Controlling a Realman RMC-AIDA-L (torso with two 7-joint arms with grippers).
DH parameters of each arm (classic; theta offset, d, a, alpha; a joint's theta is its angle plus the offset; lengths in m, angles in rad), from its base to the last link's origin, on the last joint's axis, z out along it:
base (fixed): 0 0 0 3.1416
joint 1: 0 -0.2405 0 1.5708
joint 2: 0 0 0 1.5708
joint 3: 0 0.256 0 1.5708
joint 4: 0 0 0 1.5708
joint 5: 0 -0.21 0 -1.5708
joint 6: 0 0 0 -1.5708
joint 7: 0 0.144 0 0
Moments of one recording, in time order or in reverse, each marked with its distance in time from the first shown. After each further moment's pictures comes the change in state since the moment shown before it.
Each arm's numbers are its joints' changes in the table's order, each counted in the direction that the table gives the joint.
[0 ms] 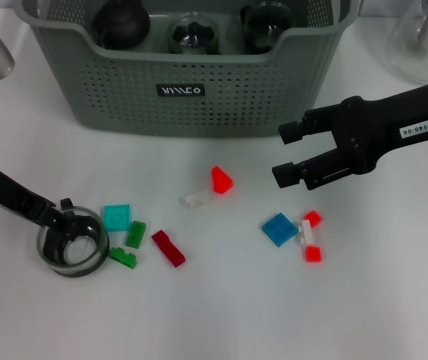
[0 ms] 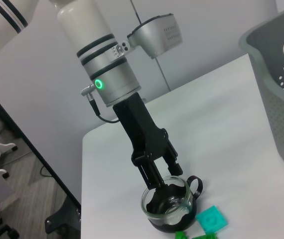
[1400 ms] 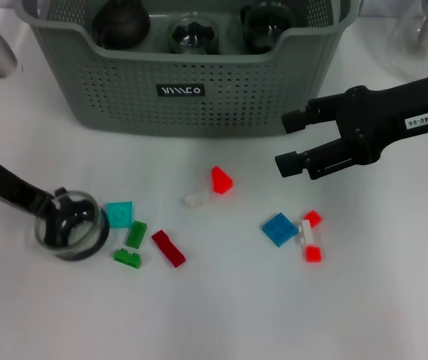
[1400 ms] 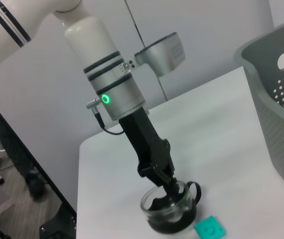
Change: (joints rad) left arm -0.015 0.011 0.067 0.023 -0.001 0.083 -0.063; right arm -0.002 -0.007 0.019 0.001 -0.014 0.000 -0.015
